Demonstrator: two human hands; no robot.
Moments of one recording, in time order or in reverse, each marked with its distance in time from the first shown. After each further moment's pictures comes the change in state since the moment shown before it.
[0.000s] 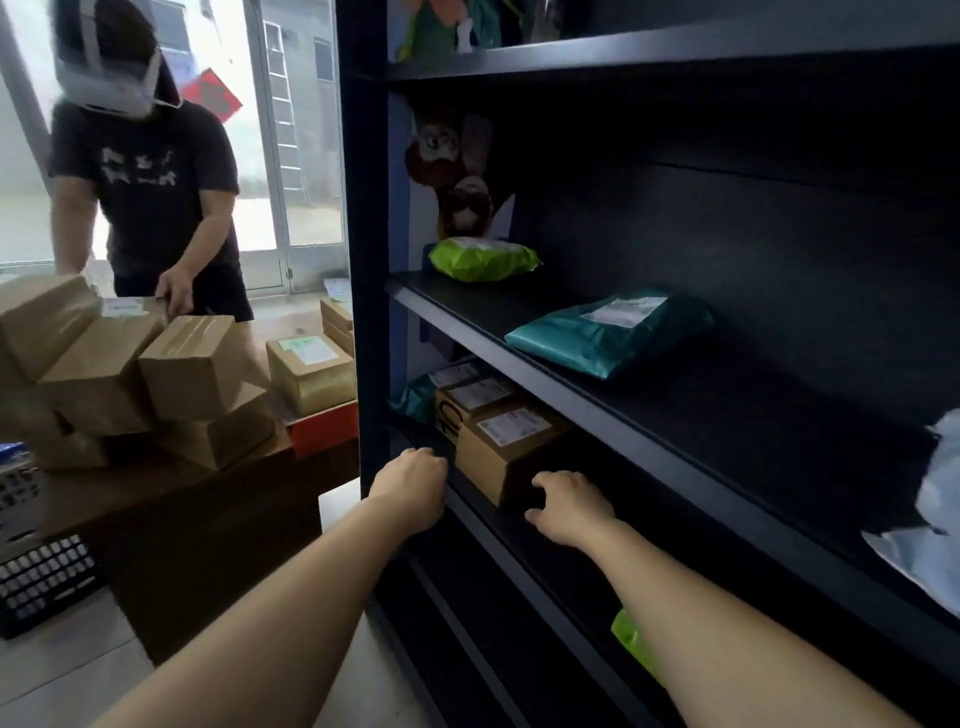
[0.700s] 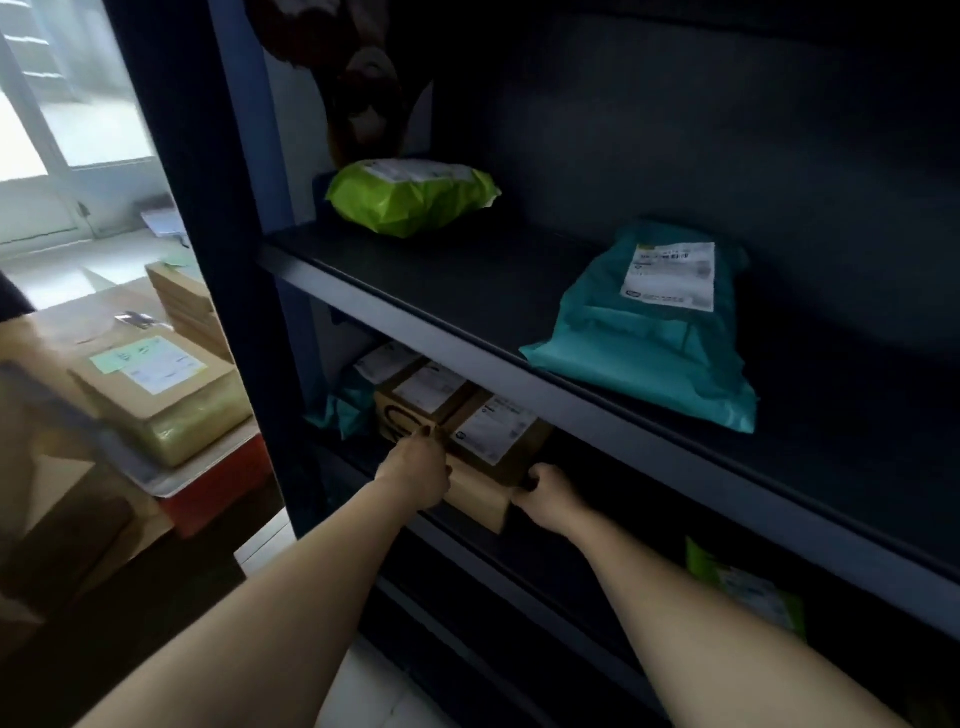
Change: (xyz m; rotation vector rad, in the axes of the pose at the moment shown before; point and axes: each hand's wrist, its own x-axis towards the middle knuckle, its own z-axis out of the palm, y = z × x) left_hand 0.211 -0.042 0.062 -0.230 -0.263 0.185; right_hand 0.166 -0.008 0.055 0.627 -0.080 0.521
